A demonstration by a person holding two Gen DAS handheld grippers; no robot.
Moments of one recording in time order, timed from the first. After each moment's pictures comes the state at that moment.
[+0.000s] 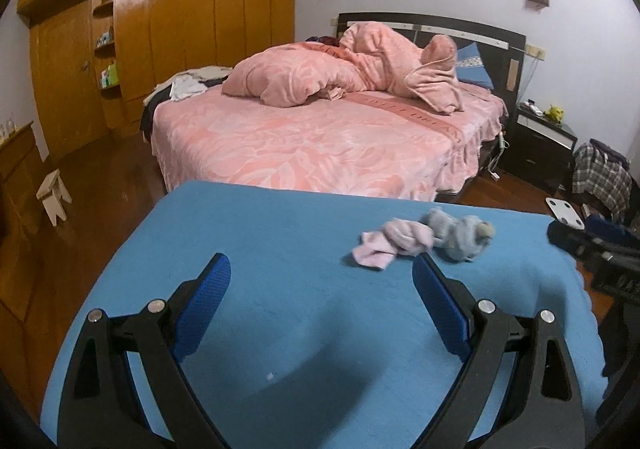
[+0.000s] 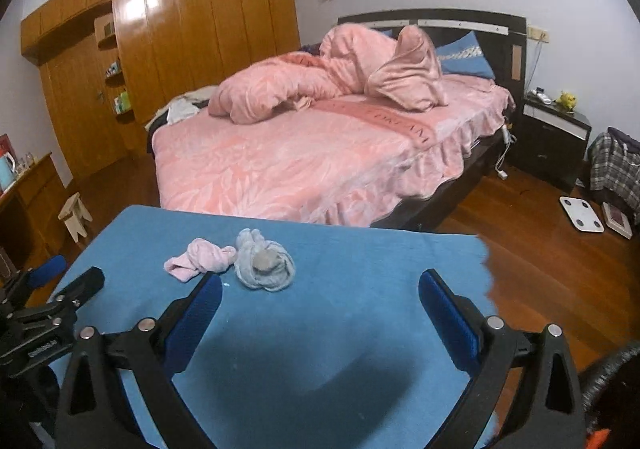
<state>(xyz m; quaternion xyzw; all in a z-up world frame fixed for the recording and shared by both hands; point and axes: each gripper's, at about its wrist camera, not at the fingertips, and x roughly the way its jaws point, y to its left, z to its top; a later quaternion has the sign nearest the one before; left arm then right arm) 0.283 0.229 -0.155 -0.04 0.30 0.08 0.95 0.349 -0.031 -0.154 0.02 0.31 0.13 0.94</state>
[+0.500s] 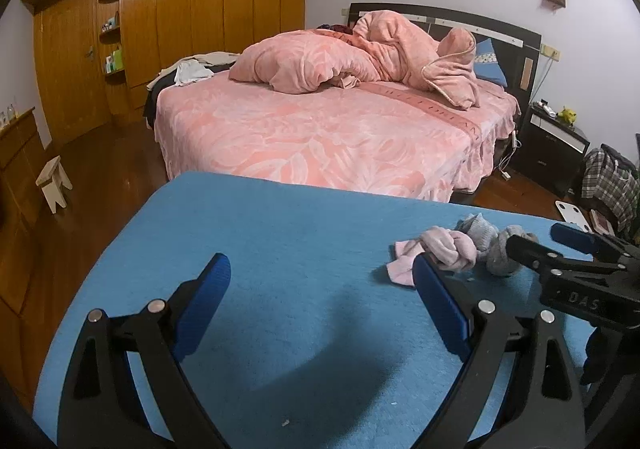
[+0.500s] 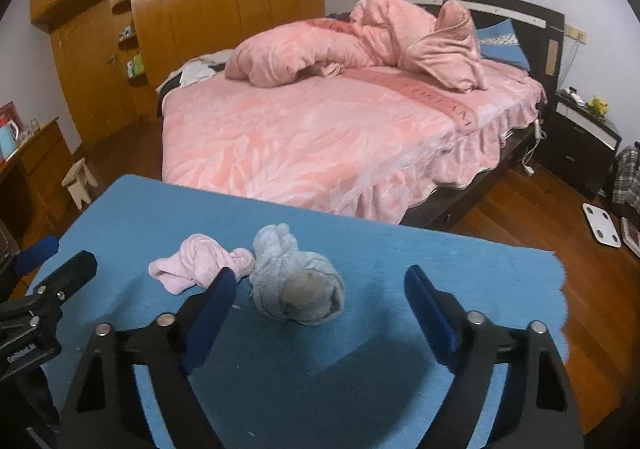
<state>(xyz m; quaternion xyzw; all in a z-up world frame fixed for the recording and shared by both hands) 0.318 0.251 -0.176 -0.05 0.32 0.09 0.94 0.405 0.020 -0.189 -0.01 0.36 0.17 0.92</state>
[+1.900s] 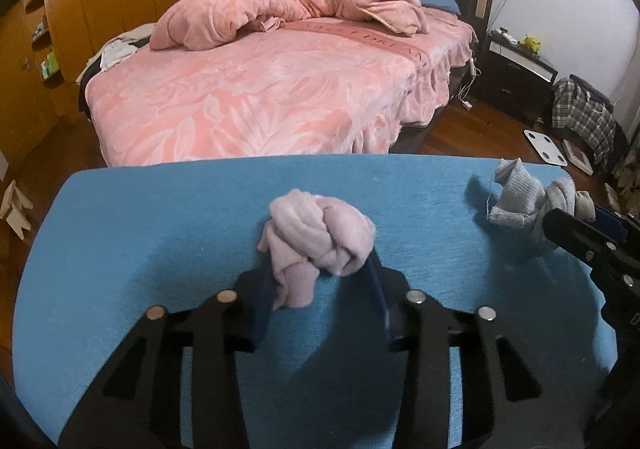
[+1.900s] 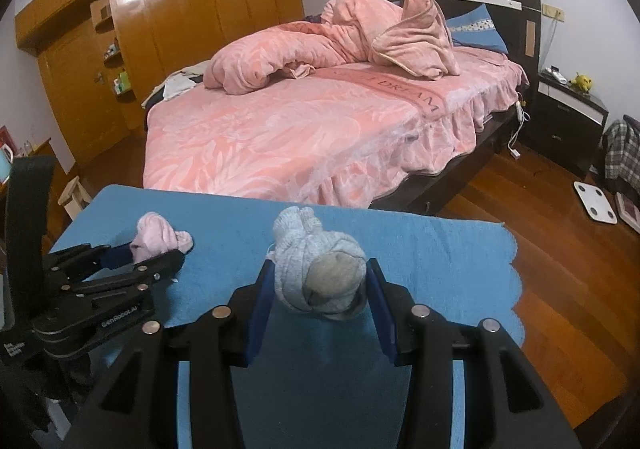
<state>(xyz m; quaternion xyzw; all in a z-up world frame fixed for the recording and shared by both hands) 0.396 0.163 -0.216 0.00 0.41 -0.01 0.91 0.395 -0.054 -0.193 0.04 0.35 0.14 0.92</state>
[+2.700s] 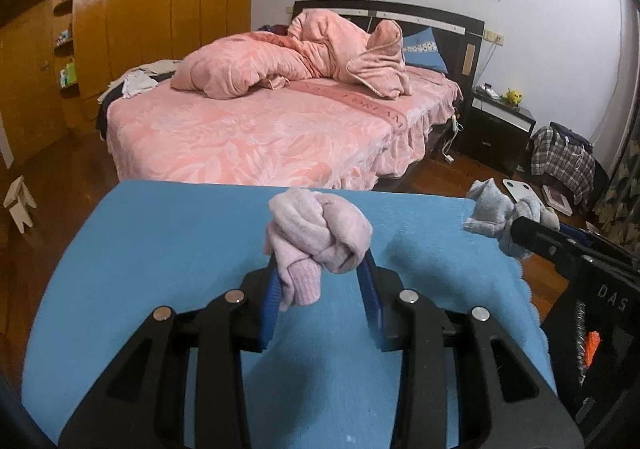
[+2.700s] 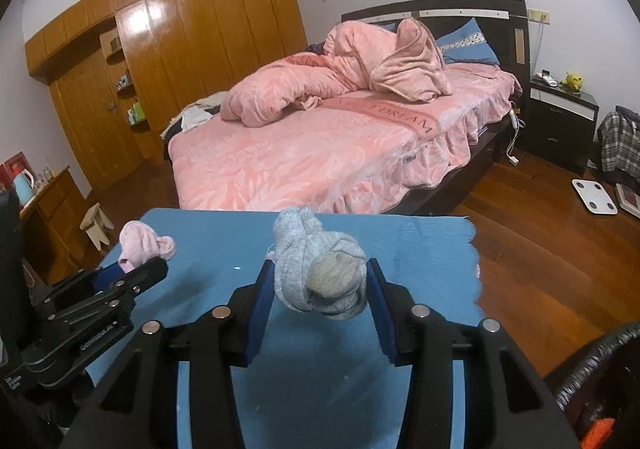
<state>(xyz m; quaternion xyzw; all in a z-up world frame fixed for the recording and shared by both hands) 0.277 0.147 -0.141 -0.03 0.32 0.00 0.95 0.300 -0.085 -0.135 0.07 0.31 0.16 0.94</state>
